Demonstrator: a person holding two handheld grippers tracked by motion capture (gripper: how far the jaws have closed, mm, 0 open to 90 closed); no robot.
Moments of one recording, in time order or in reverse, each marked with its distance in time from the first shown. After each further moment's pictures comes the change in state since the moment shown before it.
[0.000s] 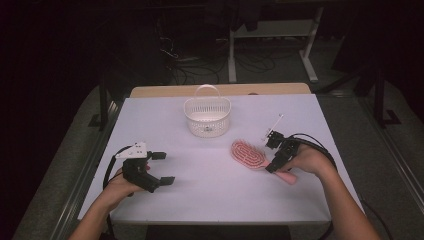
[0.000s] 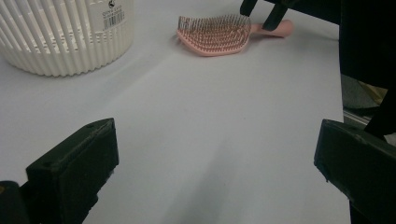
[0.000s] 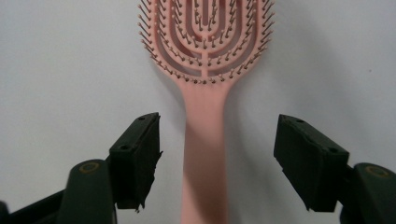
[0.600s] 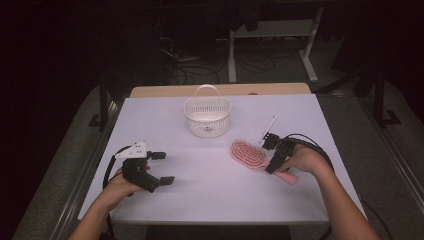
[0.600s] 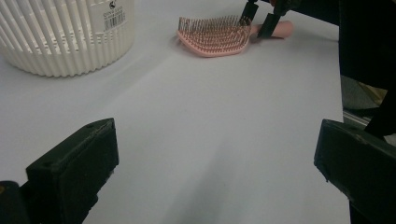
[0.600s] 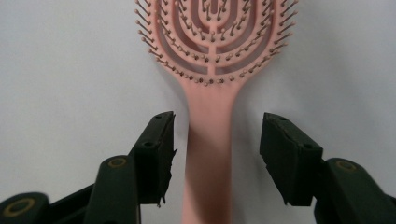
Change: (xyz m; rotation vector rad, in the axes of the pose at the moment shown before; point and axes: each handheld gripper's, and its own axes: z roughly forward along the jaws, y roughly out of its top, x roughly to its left) left arm 0.000 0.000 -0.001 -0.003 0.000 0.000; right arm -0.001 0.008 0.012 0.074 0.025 -0.022
